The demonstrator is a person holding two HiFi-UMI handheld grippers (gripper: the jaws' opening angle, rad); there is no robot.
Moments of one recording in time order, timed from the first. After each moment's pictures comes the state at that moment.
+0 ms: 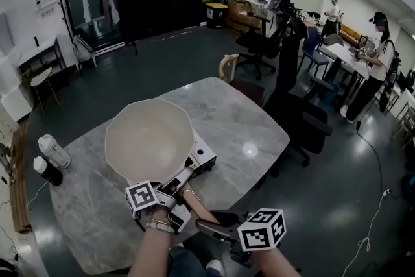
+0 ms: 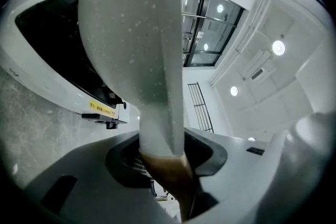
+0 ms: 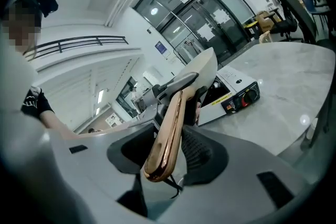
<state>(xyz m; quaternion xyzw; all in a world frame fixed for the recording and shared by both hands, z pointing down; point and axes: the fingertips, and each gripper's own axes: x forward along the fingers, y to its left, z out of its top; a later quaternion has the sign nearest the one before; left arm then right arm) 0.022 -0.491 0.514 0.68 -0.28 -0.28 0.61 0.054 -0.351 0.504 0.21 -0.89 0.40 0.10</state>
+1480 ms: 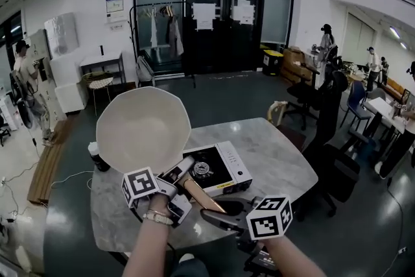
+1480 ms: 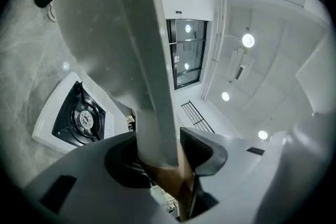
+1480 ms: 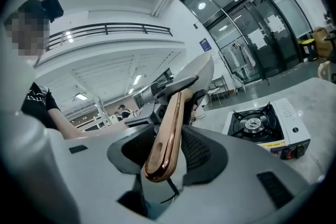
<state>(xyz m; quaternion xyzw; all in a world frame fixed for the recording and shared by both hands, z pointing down) -0.097 -0.448 0.370 0.71 -0.41 -0.34 0.45 -0.014 -0.337 0.397 0.03 -0.96 0.25 0.09</state>
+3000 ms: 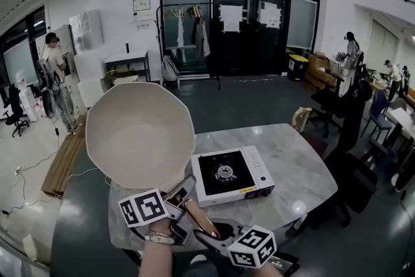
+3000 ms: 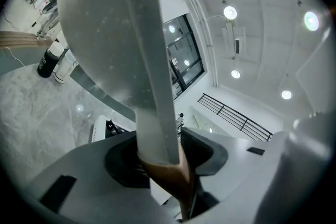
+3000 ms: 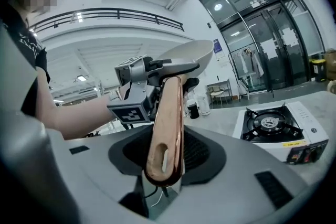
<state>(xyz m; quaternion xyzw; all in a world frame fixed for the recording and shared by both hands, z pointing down) -0.156 -0.378 0.380 0.71 -0.57 -0.23 0.34 -0.079 -0.279 0.454 0.03 -0.98 0.16 0.12</state>
